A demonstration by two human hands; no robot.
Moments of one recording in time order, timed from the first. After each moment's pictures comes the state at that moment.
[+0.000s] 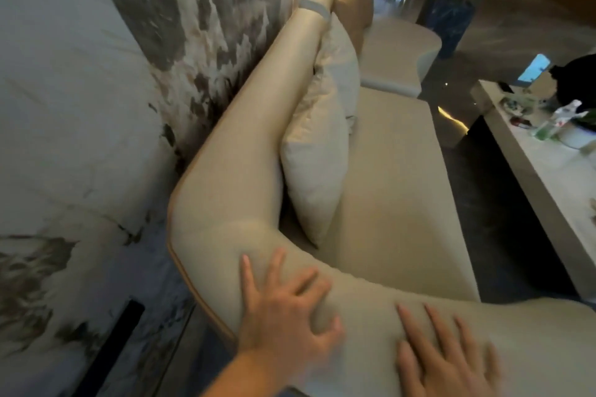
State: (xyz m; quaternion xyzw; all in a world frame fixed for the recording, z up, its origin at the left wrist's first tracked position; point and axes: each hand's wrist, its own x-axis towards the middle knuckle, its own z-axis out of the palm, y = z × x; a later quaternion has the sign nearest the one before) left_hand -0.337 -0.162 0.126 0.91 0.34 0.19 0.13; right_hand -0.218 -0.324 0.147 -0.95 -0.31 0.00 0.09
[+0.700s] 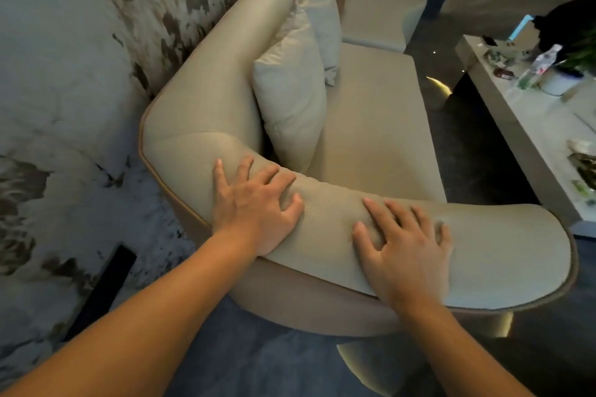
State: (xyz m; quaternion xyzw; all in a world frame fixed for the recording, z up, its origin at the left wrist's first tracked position) left_hand -0.334 -0.132 0.122 0.92 0.37 0.11 0.06; right_hand -0.212 -0.317 0.134 -0.93 -0.35 0.01 0.11
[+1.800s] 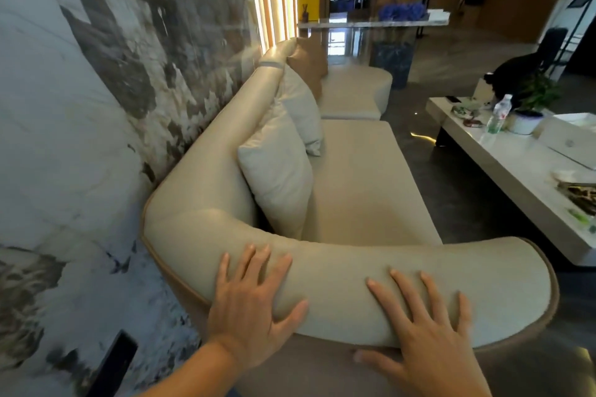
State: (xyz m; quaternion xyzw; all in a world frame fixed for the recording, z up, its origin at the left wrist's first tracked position) left_hand -0.372 -0.189 0.117 0.95 0.27 0.16 0.03; right_hand -0.218 -0.394 0.134 -0.89 -0.45 0.04 0.02
